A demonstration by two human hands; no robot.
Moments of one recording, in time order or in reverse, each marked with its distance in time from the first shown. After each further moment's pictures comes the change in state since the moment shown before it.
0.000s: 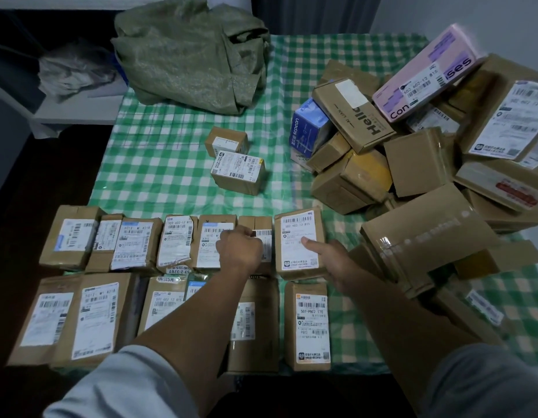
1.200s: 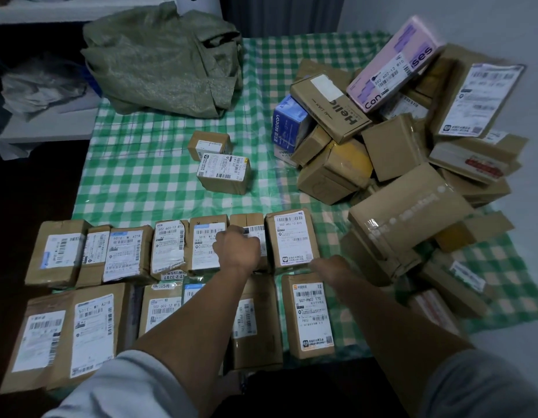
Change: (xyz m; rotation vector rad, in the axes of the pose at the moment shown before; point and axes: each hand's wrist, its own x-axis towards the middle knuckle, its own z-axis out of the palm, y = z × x) left_hand -0.006 -0.006 0.004 0.016 0.006 0.072; right_hand -0.033 0.032 0.000 -0.313 0.262 0.120
